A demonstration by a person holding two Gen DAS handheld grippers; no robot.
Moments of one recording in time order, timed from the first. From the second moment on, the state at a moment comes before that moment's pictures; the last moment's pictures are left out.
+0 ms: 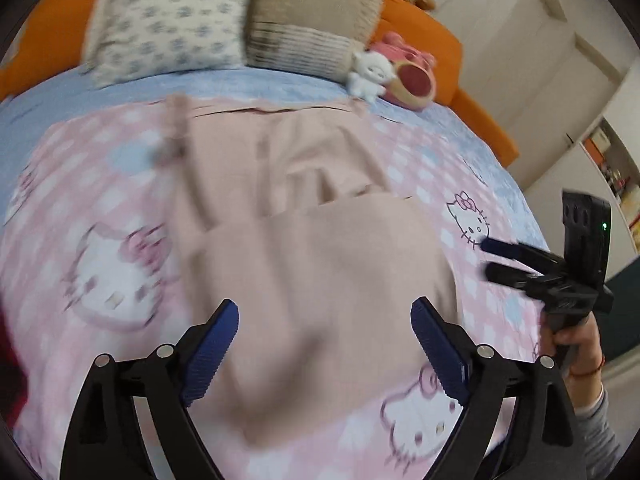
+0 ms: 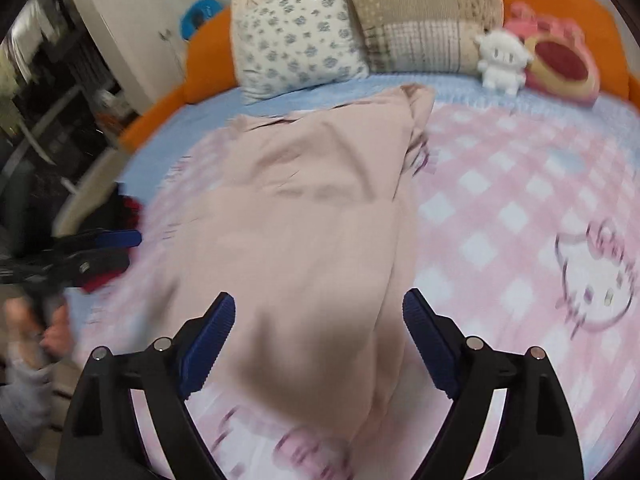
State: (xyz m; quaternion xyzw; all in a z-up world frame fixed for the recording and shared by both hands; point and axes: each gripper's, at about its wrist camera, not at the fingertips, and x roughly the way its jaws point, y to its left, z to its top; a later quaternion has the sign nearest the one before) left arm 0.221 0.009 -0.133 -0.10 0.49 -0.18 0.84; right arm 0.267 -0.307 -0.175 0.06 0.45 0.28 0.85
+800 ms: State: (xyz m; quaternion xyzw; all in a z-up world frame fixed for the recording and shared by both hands) left arm 0.180 0.065 -0.292 -0.40 0.57 -0.22 0.68; right arm 0.261 -0.347 -0.316 0.42 0.58 0.30 0.63
